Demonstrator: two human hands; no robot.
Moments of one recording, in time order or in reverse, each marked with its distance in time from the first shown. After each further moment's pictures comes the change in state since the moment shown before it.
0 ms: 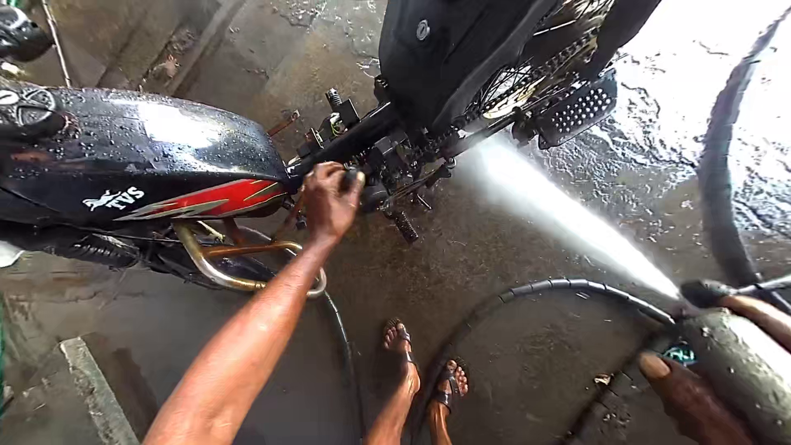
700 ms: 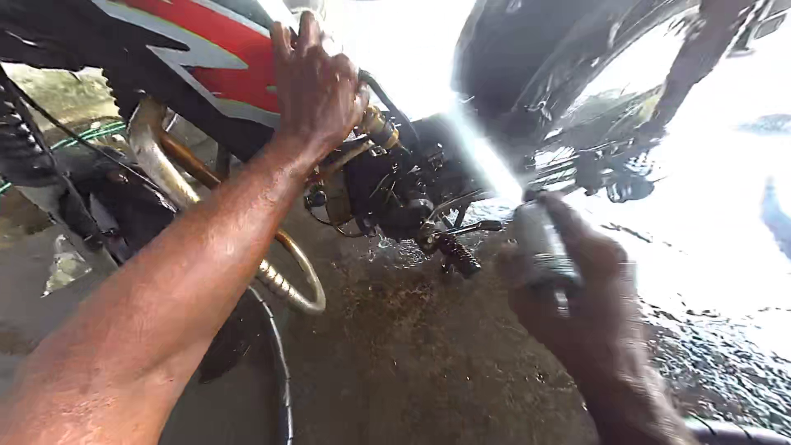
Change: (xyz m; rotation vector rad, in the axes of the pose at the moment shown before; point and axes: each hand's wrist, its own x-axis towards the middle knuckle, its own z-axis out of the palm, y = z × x) left_hand 0.025 -0.087 -0.019 0.708 0.623 0.395; right_hand 0.051 0.097 0.333 -0.095 0.426 -0.553
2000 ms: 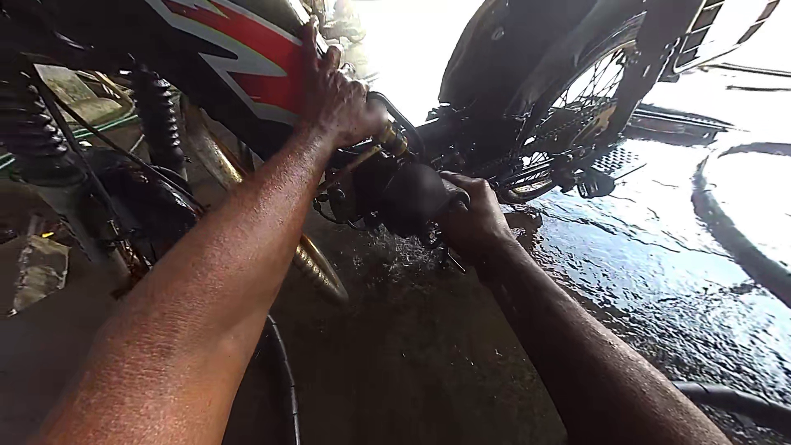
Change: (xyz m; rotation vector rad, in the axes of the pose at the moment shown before) left_hand 0.002 -0.029 0.012 -0.044 -0.173 0.140; right_hand 0.080 -0.014 0.094 0.205 -0.266 0.052
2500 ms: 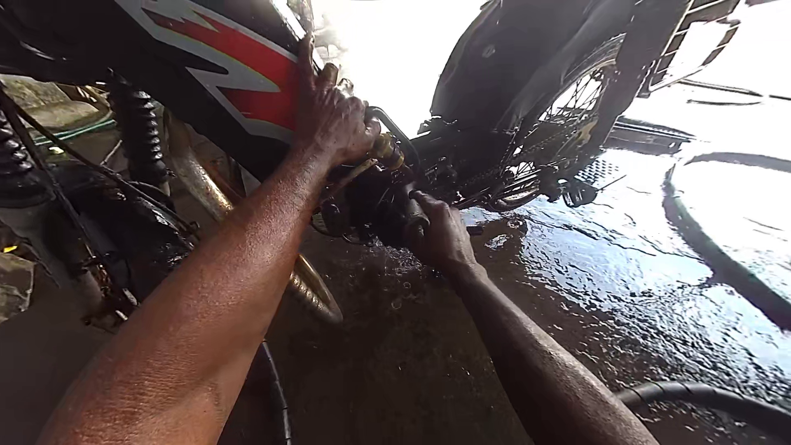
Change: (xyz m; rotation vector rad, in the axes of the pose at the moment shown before) left_hand -0.002 0.004 -0.001 -0.047 0.033 0.015; right_hand 0.001 -0.025 0.035 -0.222 -0.021 0.171
